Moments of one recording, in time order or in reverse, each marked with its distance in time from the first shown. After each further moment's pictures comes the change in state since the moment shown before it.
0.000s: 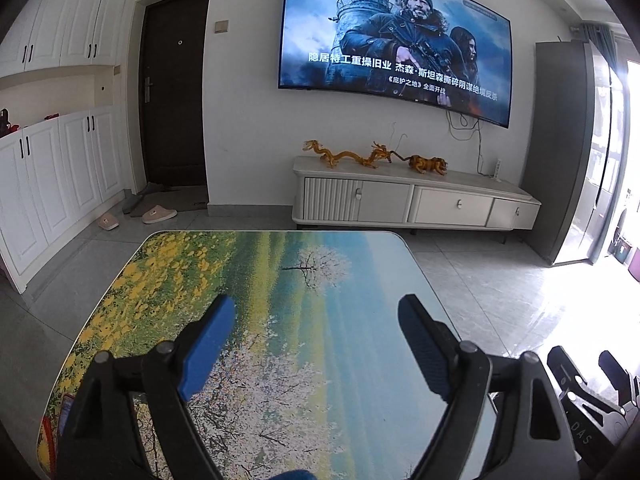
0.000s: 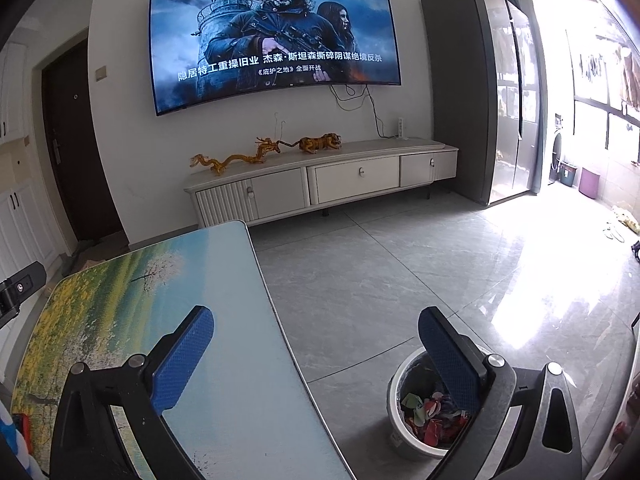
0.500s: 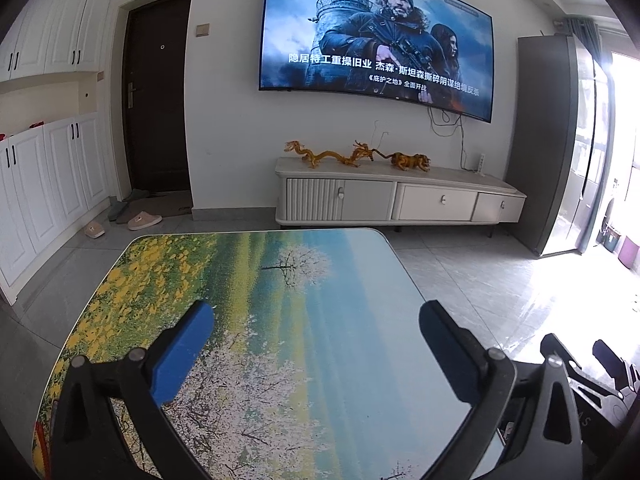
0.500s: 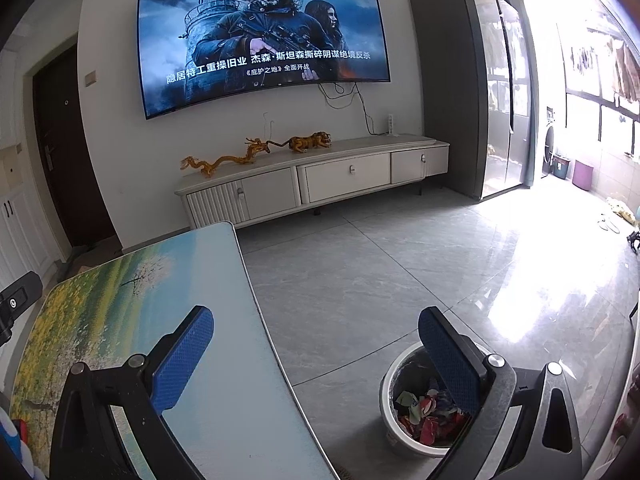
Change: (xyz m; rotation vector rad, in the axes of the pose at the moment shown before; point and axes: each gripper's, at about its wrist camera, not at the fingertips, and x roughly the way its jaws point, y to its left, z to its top) left arm 0.000 -0.014 -0.005 0.038 -0.002 -0.061; right arm 0.001 -0.014 0.000 0.031 0.003 -0.021
